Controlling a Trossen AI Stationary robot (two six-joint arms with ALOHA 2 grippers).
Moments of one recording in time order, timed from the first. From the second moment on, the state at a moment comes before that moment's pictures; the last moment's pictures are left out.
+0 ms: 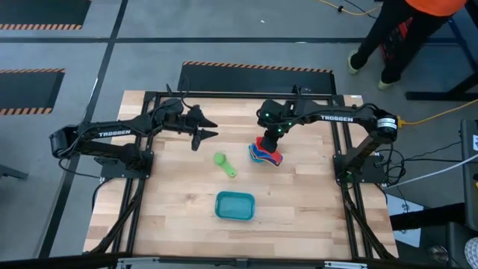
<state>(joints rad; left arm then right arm) 0.45 1.06 0.57 0.16 0.35 -0.09 -0.29 1.64 1.28 -0.81 -0.16 0.21</state>
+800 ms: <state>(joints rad) 0.37 1.06 0.57 0.16 0.30 -0.09 -0.29 1.64 1.11 -0.59 -0.23 0.15</state>
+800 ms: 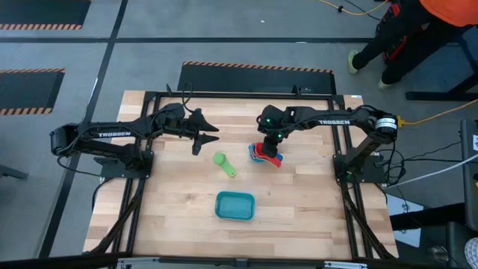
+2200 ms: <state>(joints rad) 0.37 1.06 0.57 0.16 0.30 -0.10 -0.30 1.64 1.16 -0.62 -0.27 -0.22</state>
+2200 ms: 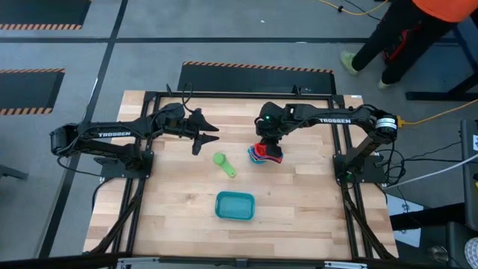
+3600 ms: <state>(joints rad) 0.37 1.06 0.57 0.16 0.30 -0.10 -0.30 1.64 1.13 -0.54 -0.21 -0.27</state>
